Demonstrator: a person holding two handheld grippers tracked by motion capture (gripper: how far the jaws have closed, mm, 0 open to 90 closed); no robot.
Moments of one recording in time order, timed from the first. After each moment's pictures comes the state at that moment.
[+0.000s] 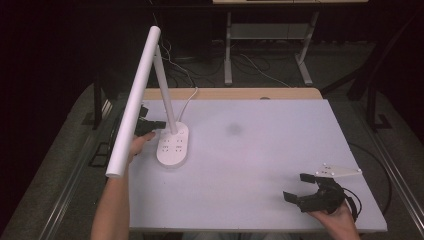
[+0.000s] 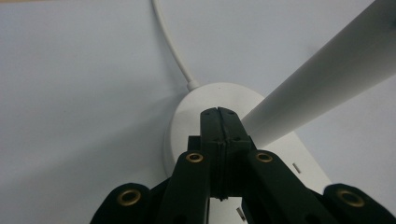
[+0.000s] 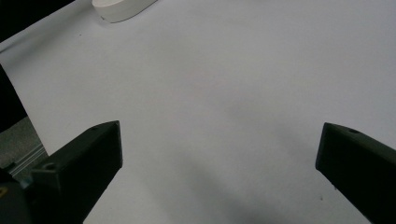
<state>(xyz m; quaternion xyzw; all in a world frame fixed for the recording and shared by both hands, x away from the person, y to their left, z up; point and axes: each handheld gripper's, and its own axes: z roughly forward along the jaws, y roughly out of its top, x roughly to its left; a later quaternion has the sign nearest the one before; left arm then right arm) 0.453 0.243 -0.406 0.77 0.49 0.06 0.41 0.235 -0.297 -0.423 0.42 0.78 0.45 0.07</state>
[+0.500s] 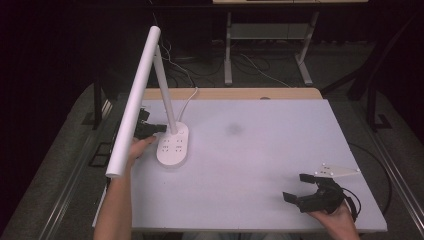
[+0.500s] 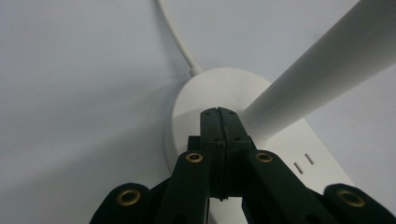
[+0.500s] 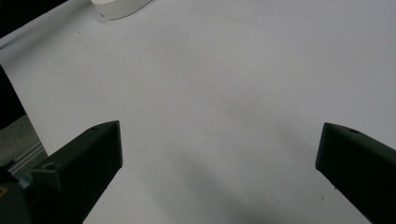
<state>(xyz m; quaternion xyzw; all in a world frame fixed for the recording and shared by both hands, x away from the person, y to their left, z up) 0.450 0.243 -0.420 0.78 0.48 0.06 0.40 0.235 -0.296 -0.424 0.42 0.78 0.45 0.07</state>
